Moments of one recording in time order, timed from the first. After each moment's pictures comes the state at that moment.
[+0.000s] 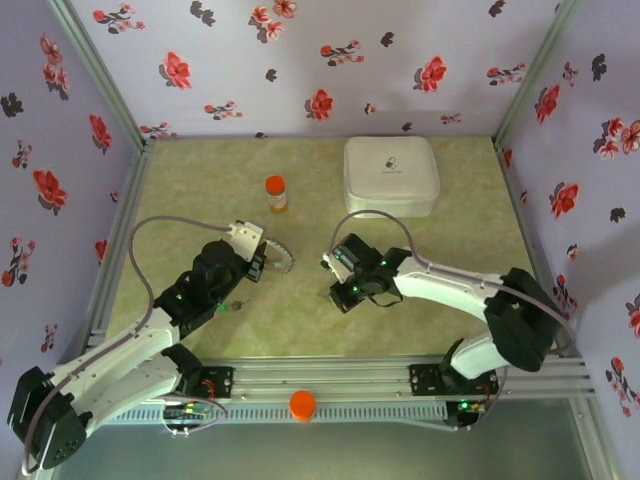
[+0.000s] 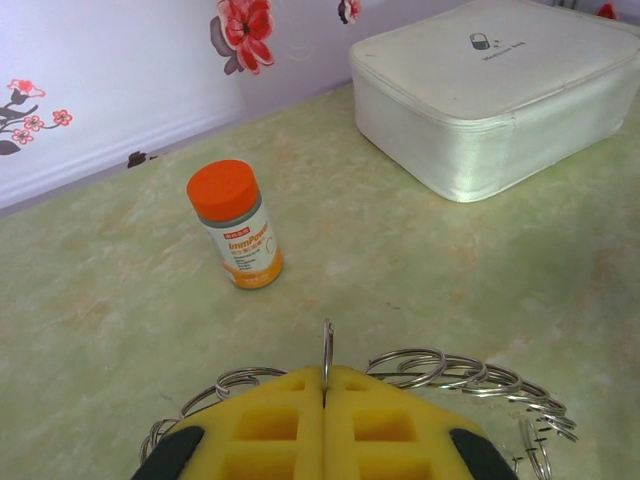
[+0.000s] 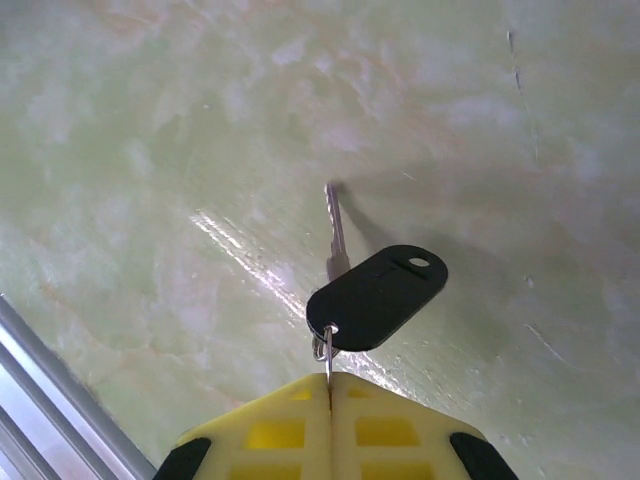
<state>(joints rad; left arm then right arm) -0.74 0.84 0.51 -0.02 -0.26 0.04 0.90 1.42 0.85 -0.54 -0.22 0.24</state>
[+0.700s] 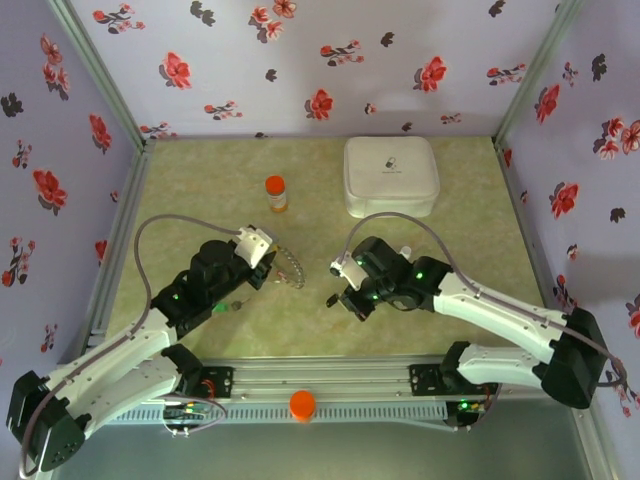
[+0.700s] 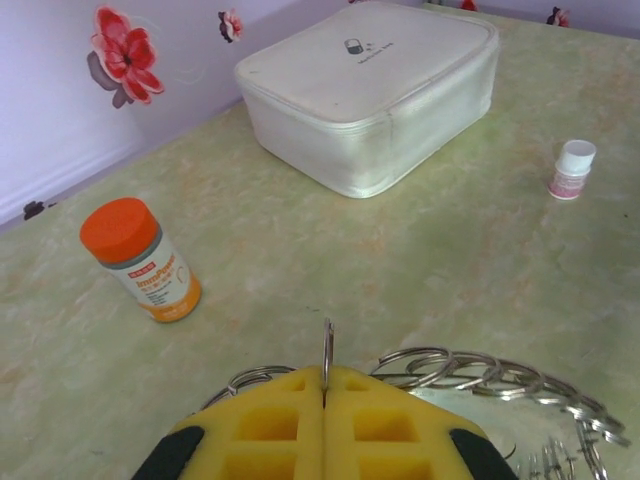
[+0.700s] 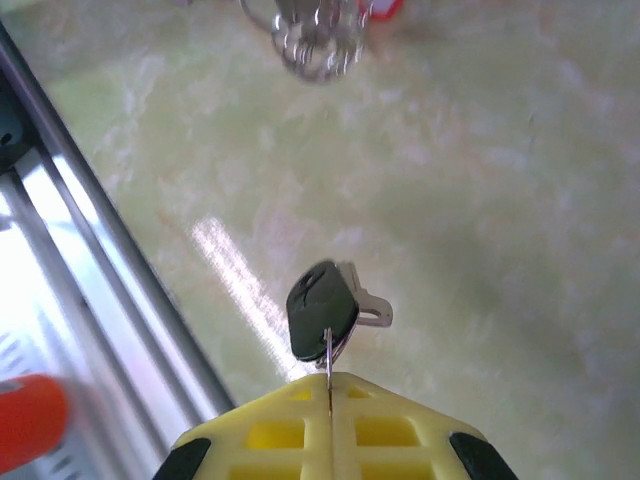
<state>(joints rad) -0.75 0.82 0.54 -0.07 -0.07 0.15 0.96 1.15 0.86 -0.72 -0.23 0.13</state>
